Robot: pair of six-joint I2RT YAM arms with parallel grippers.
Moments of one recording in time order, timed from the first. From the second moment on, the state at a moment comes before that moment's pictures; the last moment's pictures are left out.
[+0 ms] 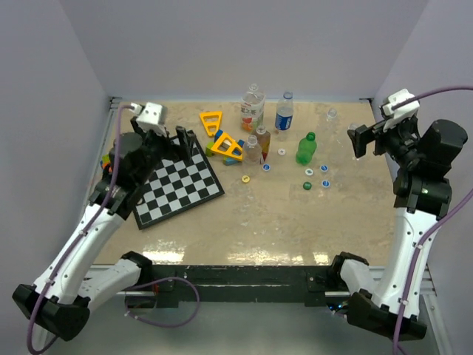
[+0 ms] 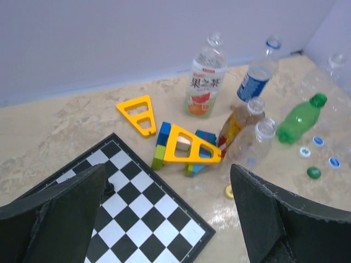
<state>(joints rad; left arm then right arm) -0.49 0.90 0.97 -0.19 -0.12 -0.09 -0.35 0.96 1.38 -0.62 -0.65 -0.44</state>
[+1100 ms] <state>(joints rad) -0.36 0.88 1.30 -0.45 0.13 -0.22 -0.35 0.77 1.45 -0.42 -0.44 0.03</state>
